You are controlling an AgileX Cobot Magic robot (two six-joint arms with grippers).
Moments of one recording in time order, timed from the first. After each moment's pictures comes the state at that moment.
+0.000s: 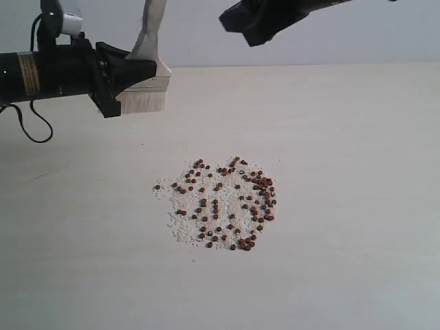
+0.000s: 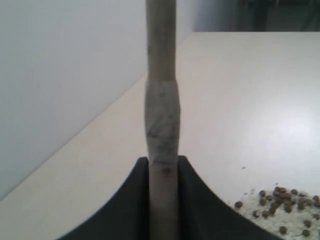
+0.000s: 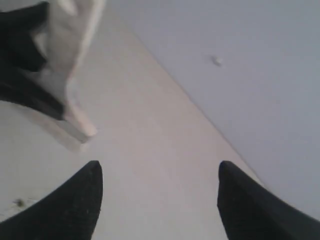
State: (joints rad) left arm -0.26 1.93 -1.04 1.27 -1.03 -0.65; right arm 0.35 1.69 -1.31 1.11 0.54 -1.56
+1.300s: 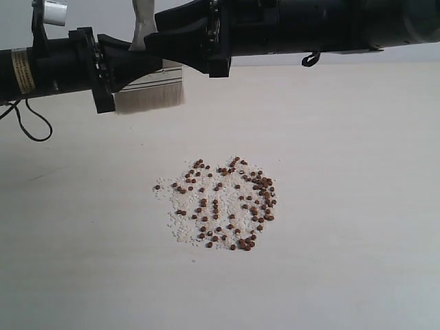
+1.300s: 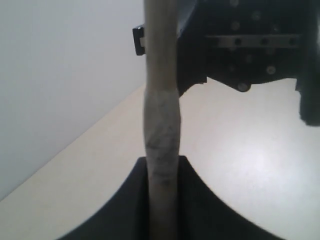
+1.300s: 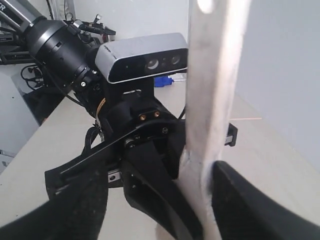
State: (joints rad) left arm -0.27 1.93 -1.04 1.29 -1.20 -0.71; right arm 0.35 2.02 -1.39 1.74 1.20 -2.09
